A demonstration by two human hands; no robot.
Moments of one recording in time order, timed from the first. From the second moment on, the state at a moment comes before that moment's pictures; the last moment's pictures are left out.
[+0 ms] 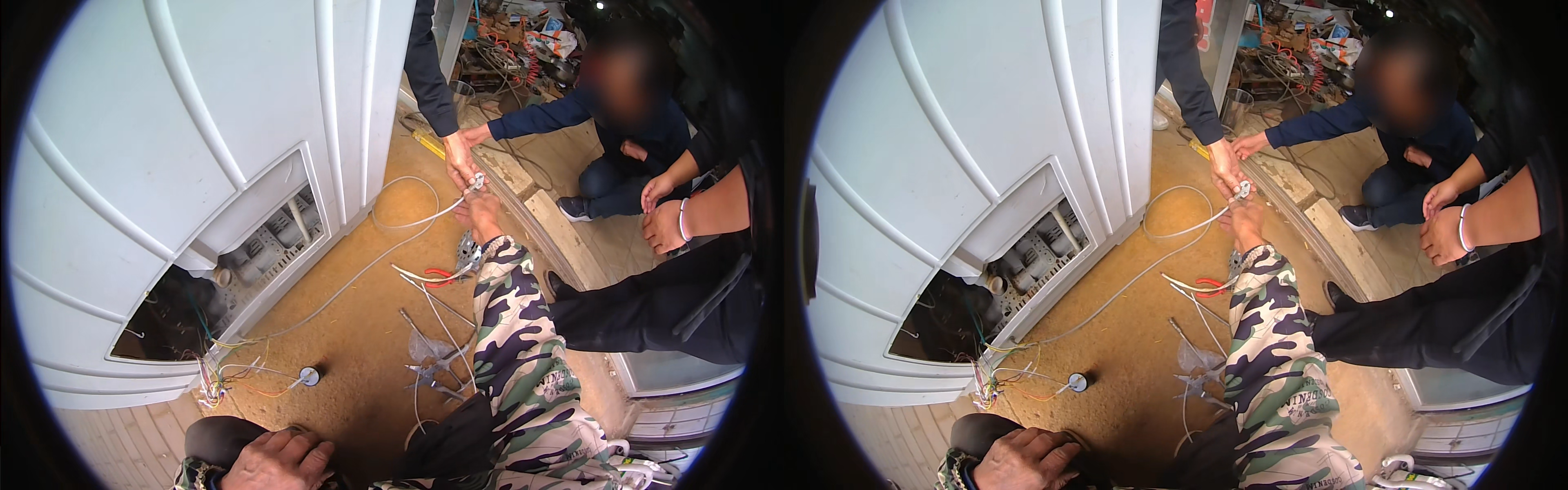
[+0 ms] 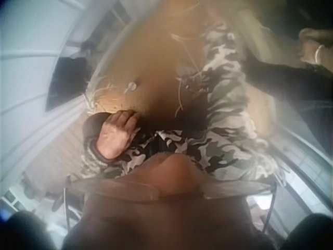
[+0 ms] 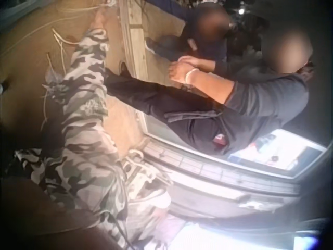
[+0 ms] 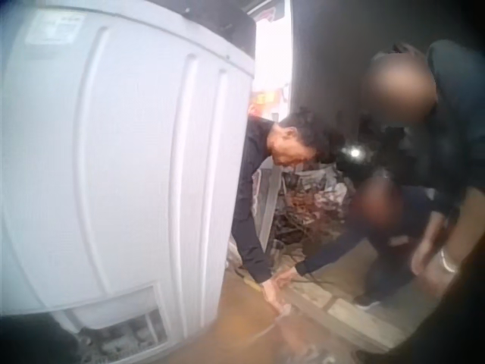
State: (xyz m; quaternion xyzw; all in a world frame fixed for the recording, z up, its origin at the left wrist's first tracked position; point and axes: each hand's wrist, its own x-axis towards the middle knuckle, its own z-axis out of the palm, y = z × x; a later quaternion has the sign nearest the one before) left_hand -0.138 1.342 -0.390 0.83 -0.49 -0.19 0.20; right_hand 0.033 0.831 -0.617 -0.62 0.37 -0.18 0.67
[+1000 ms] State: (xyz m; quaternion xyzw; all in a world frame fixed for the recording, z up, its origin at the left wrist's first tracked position) left_hand -0.159 1.355 -0.377 0.83 -0.51 -0.15 0.19; right_hand 0.022 0.739 -0.636 -0.95 0.05 -0.26 0.17
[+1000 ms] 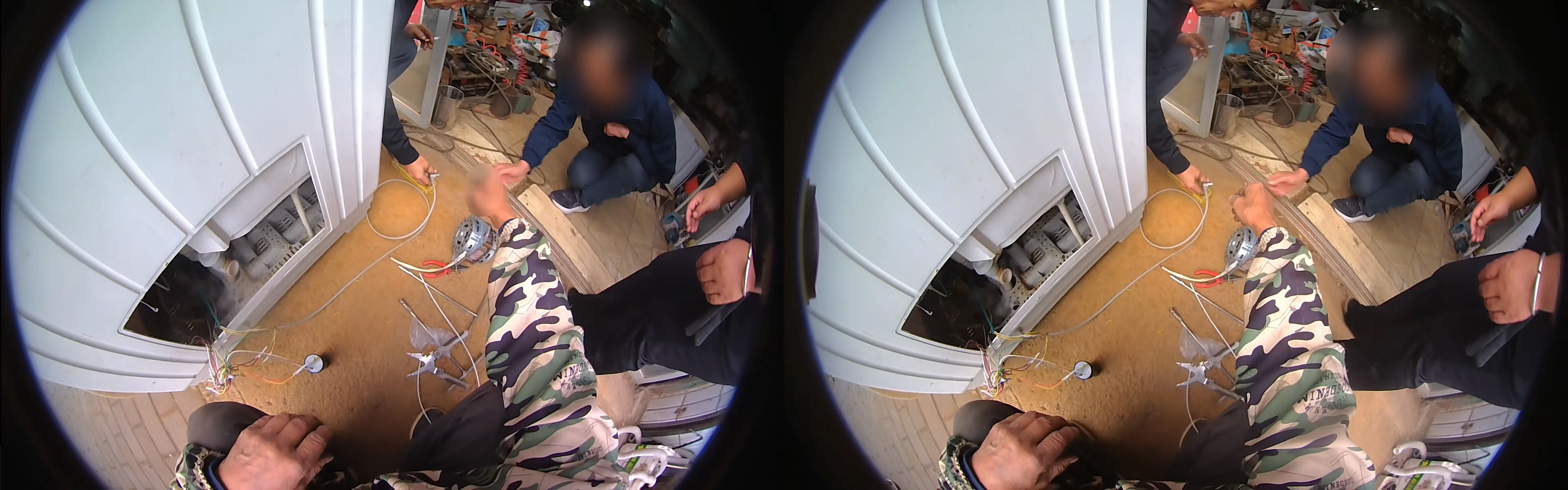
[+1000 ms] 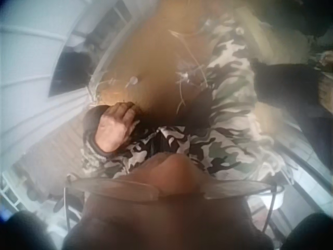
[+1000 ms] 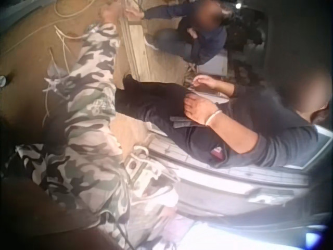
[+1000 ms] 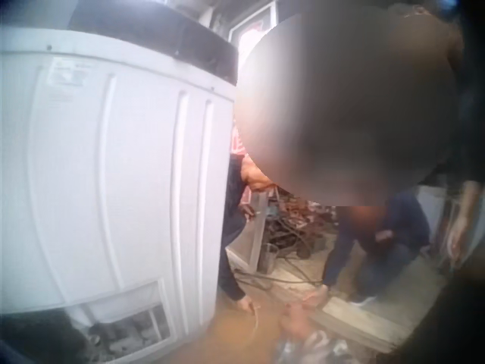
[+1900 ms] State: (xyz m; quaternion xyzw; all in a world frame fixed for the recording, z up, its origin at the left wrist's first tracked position) left_hand -0.175 1.349 -0.374 0.83 -0.50 -0.14 0.18; right_hand -0.008 0.780 -0.574 -0.96 0.02 -0.22 0.15
